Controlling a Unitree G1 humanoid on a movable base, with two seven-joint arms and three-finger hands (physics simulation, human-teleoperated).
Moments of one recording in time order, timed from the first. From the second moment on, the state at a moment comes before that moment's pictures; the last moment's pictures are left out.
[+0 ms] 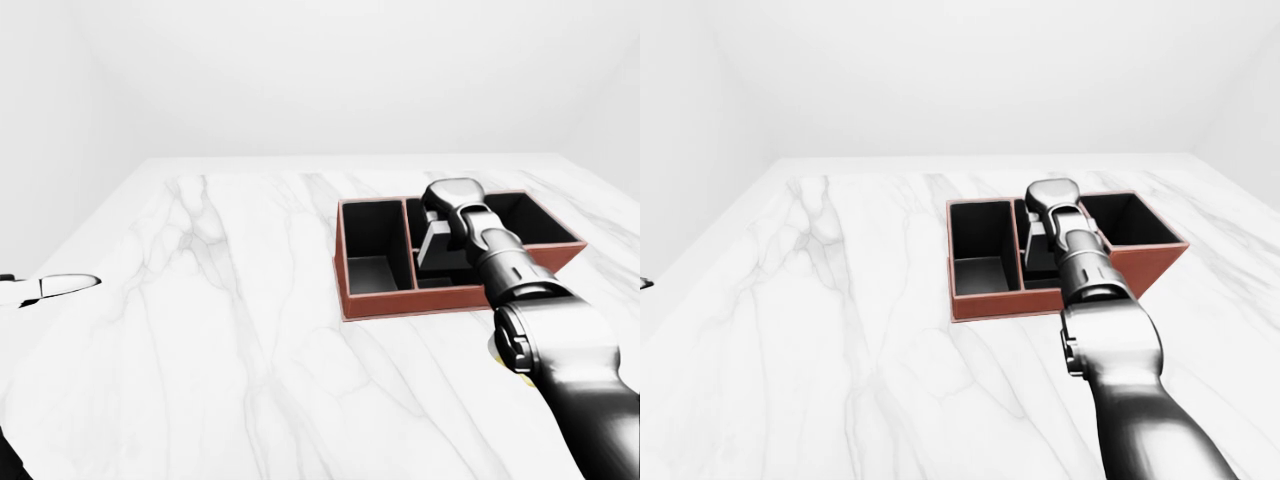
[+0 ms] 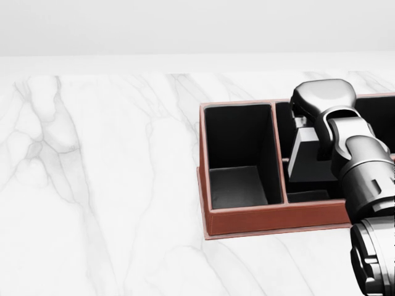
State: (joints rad) left arm -0.14 0.50 0.79 -0.50 -0.31 0.09 -0.26; right arm -1.16 -0.41 0.02 1.37 -1.37 -0.09 -0.13
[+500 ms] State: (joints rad) left arm -0.14 0.49 0.79 -0.49 -0.31 0.09 -0.26; right arm -1.14 -0.40 0.02 1.38 -1.38 -0.09 -0.18
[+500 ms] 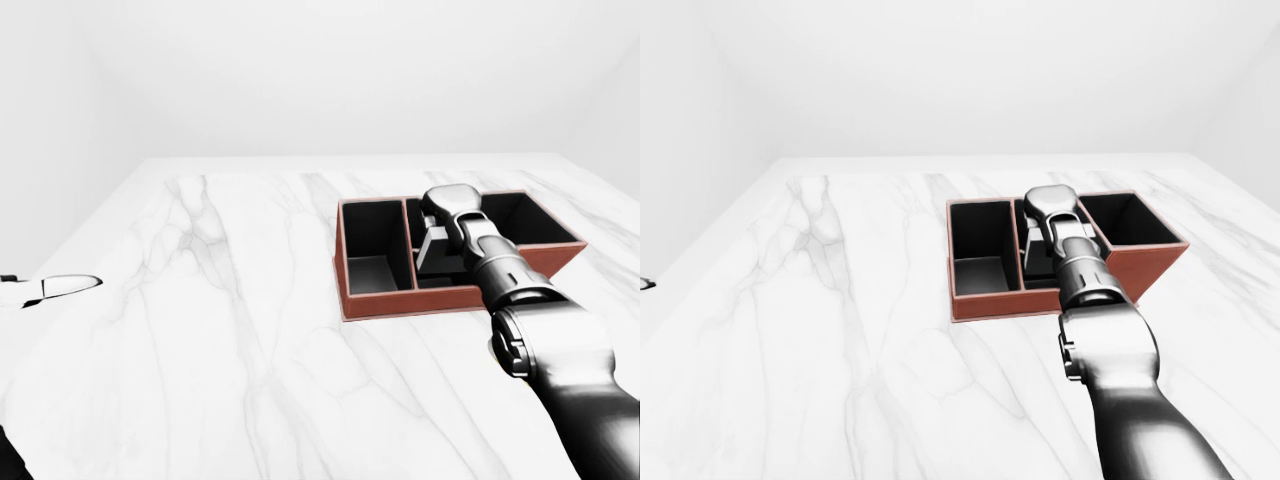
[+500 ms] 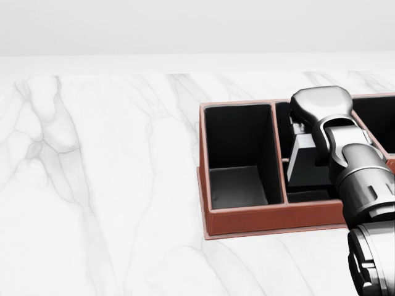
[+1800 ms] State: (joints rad) left arm -0.13 0.49 0.80 -0.51 -0.31 0.09 -0.26; right arm -1.06 -0.37 0.01 1.37 -1.30 -0.09 -0.23
